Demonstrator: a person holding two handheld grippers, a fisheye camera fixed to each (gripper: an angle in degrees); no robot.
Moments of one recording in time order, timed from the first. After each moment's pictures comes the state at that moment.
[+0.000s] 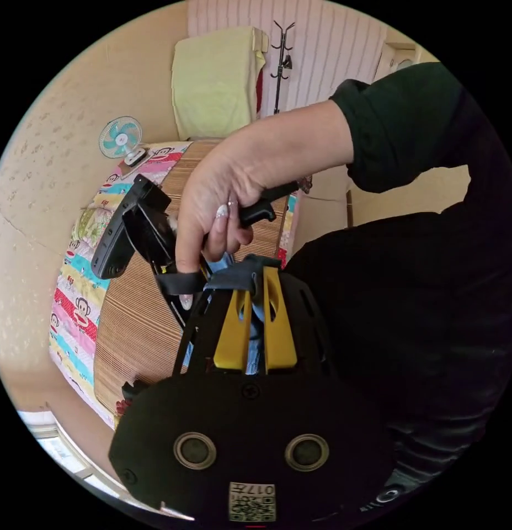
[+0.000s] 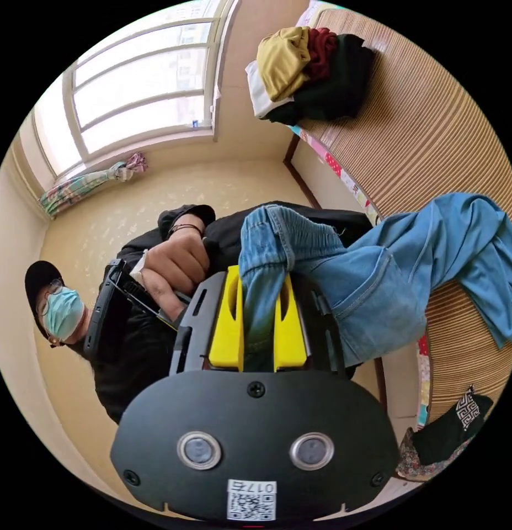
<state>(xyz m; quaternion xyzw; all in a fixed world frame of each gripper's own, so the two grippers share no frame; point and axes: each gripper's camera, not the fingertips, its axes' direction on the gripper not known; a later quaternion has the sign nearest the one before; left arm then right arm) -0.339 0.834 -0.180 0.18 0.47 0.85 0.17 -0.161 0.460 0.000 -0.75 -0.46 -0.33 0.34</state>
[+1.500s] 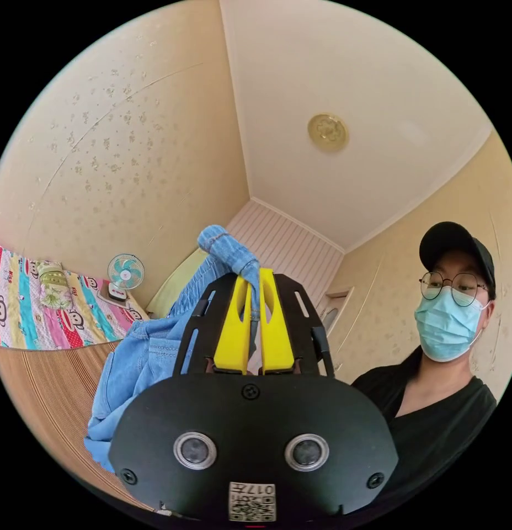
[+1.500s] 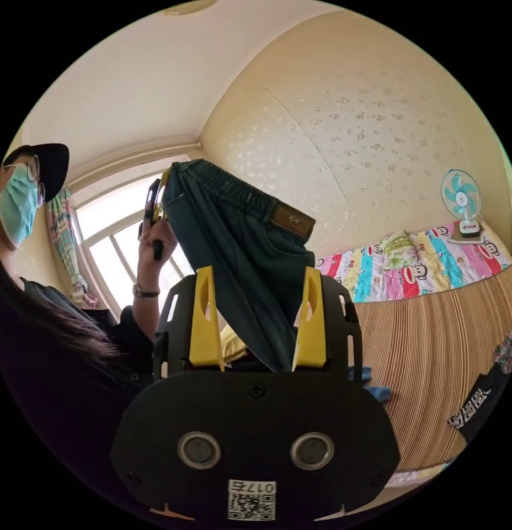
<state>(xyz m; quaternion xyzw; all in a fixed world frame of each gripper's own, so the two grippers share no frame) -0.546 0.484 -0.264 -0.05 0.92 0.38 0.10 0.087 0.370 -0.299 -0.06 -0.55 -0.14 0.82</state>
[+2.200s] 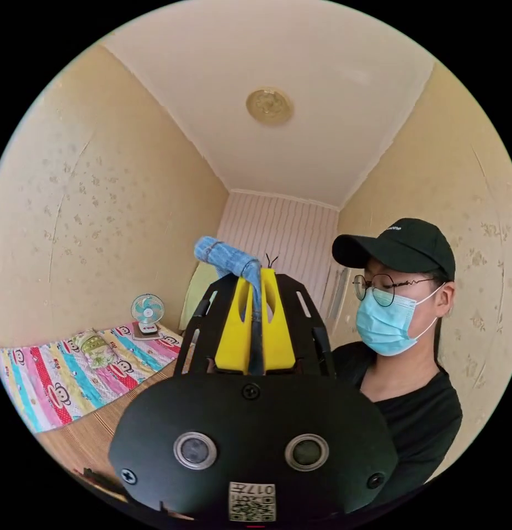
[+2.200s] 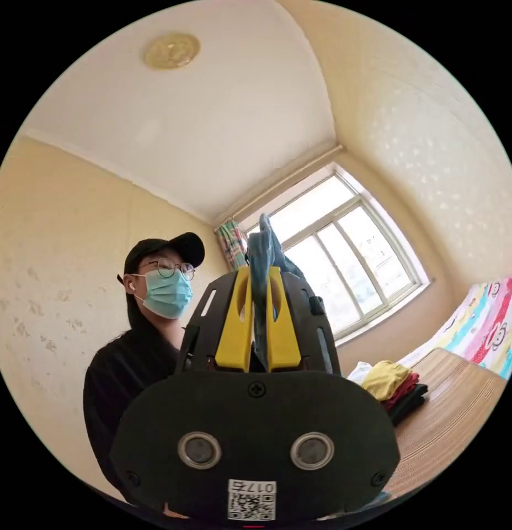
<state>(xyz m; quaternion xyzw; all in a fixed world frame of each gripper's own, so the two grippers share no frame) -0.728 0.343 -0.380 0.12 0.89 0.44 0.07 0.062 0.177 -0.335 -0.13 -0.88 -0.12 0.43</state>
